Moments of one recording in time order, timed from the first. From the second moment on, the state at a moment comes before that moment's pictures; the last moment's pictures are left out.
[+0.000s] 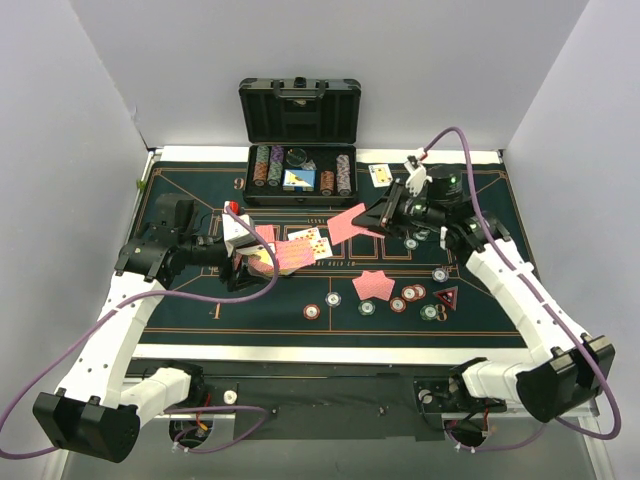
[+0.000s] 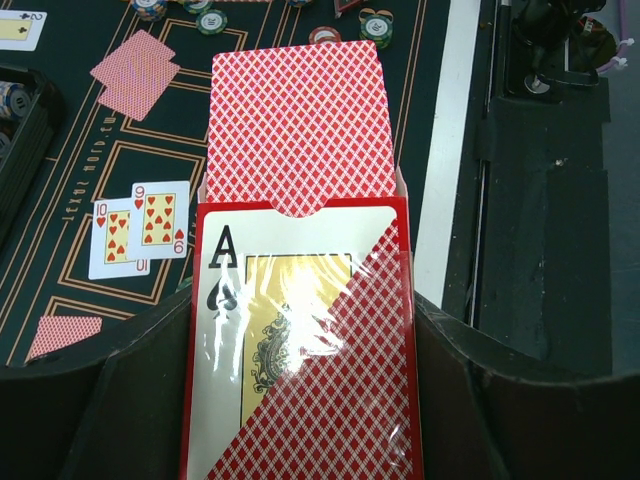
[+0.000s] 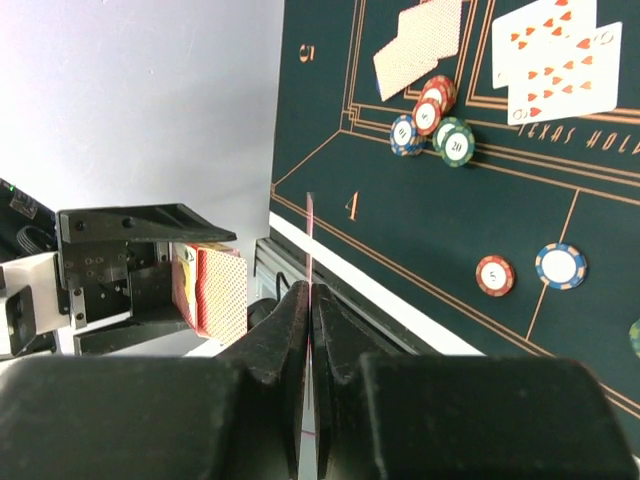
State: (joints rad) left arm -0.23 1.06 1.12 -0.84 1.00 0.67; right arm 0.40 1.25 1.18 -0.43 -0.53 0.90
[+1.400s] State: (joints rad) left arm -0.23 1.02 1.12 -0.83 1.02 0.64; right arm 0.76 2.50 2.25 -1.00 0.38 0.37
